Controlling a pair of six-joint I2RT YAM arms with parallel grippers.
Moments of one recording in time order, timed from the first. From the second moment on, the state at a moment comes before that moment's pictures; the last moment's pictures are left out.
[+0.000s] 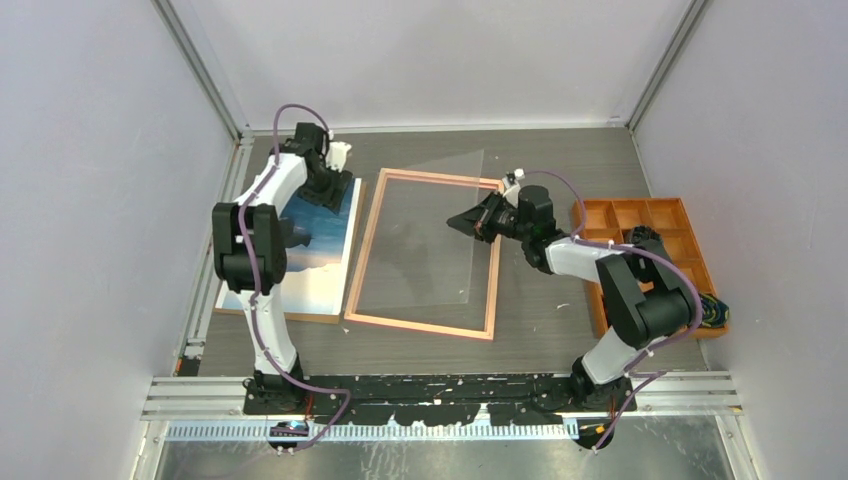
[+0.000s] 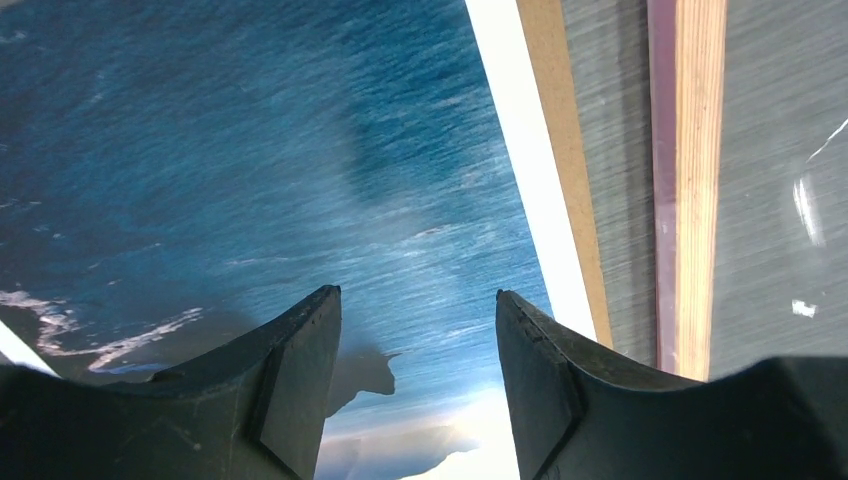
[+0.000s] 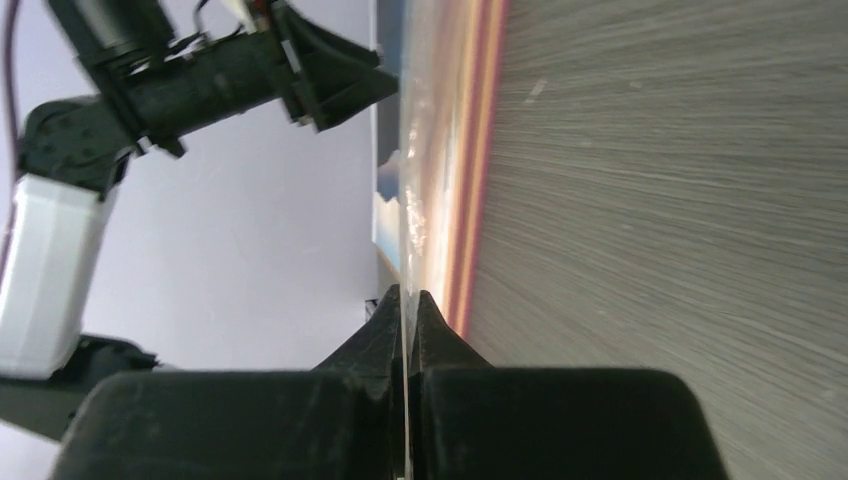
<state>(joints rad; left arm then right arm) -0.08 2.03 1.68 -0.79 0.09 0.31 0.36 1.61 0.74 0.58 -0.58 1.16</state>
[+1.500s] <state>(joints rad) -0.19 2.02 1.56 -0.71 0.03 0.31 0.27 1.76 0.62 0.68 -0.62 1.14</state>
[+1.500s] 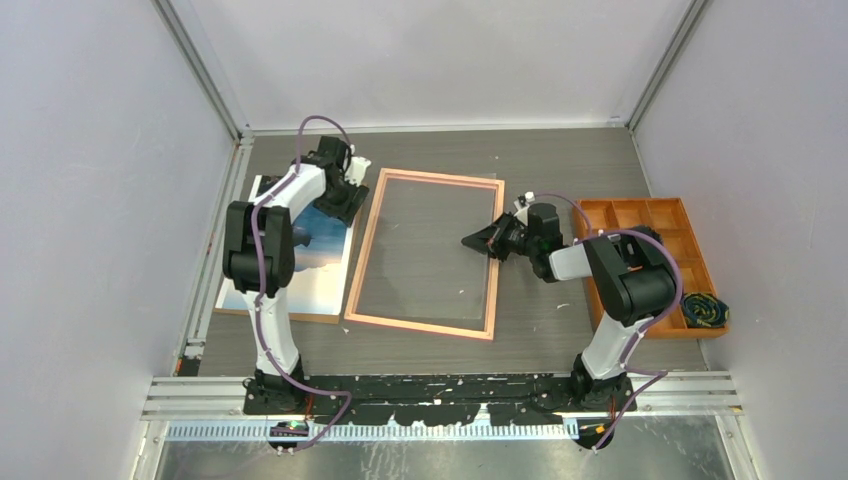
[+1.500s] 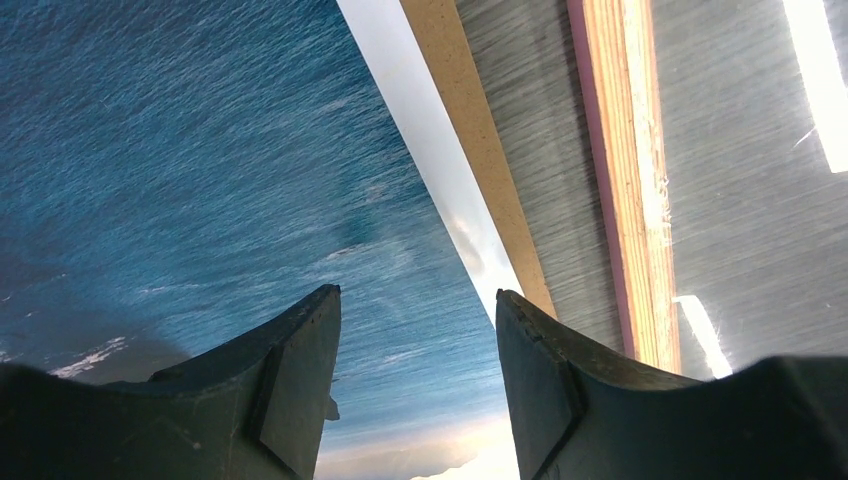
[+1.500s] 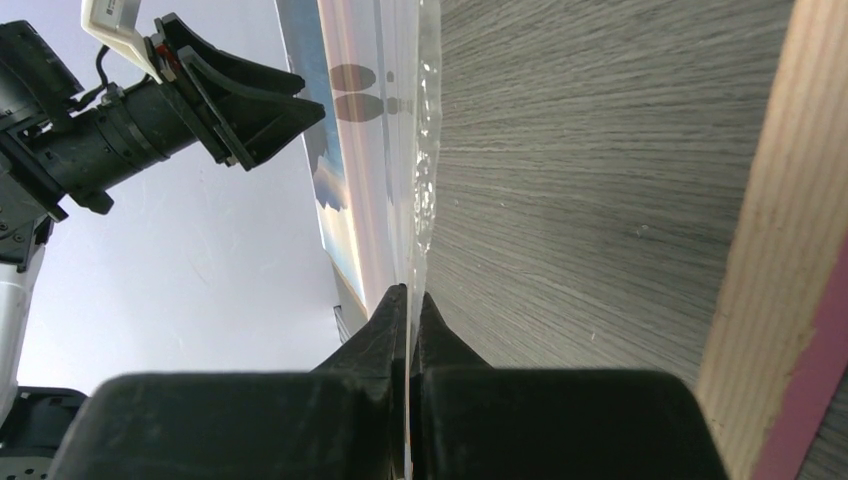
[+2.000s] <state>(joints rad) -0.20 2.02 1.56 -0.71 0.03 0.31 0.27 1.78 0.62 0.67 -0.65 1.14</state>
